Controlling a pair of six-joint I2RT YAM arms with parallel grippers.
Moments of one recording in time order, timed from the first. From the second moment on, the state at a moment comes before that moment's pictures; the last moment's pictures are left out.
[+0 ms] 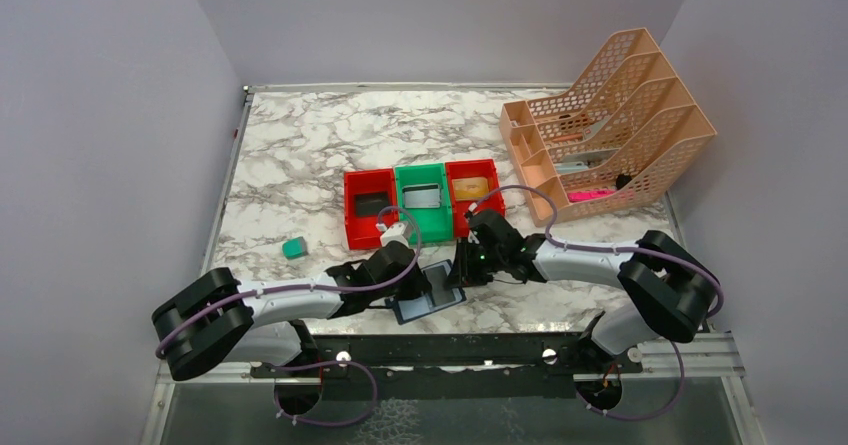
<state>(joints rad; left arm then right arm) -1.00 1.23 0.38 0.12 -0.09 -0.97 0.84 1.49 0.62 -0.04 -0.23 0.82</state>
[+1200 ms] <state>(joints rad) -1.00 1.08 0.29 0.13 -0.09 -1.05 0.84 1.51 0.60 0.00 -0.23 0.86</state>
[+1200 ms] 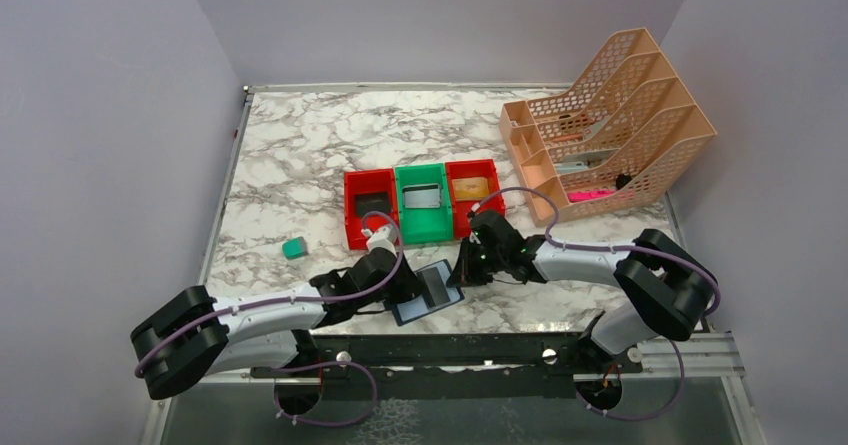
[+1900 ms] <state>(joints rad) -1.00 1.17 0.28 0.21 -0.08 -1.11 0.84 1.51 0.60 0.01 -0.23 0.86</state>
